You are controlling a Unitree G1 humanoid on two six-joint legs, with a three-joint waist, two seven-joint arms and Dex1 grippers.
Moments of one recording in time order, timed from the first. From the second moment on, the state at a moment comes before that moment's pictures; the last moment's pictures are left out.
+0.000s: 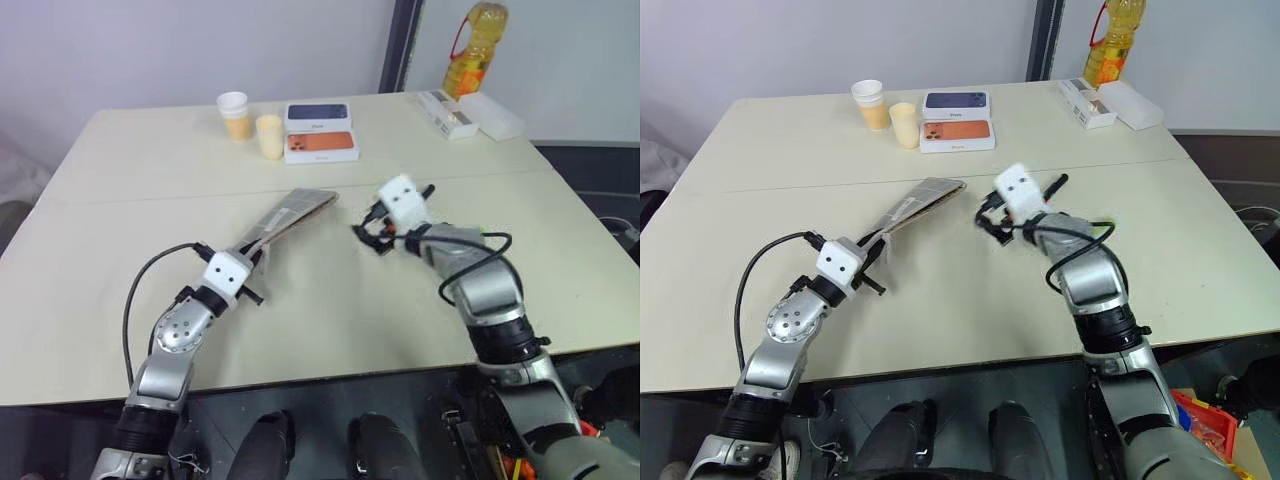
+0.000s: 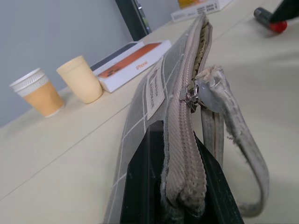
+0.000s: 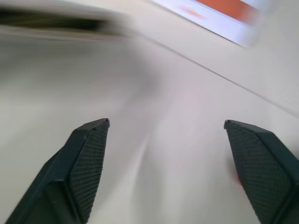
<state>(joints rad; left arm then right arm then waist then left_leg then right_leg) -0.16 0.36 -0.04 0.00 0.04 -0.17 -0.37 -0.69 -0.31 0.01 0.07 0.01 0.80 0.35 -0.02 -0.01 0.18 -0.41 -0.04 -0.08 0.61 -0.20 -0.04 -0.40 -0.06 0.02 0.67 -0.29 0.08</state>
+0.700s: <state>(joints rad) -0.15 0.34 -0.07 0.00 0.05 -0.16 -0.38 -1.05 -0.19 -0.30 0.87 0.10 0.62 -0.10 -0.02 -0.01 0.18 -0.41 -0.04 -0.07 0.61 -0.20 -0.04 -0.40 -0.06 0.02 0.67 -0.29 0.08</state>
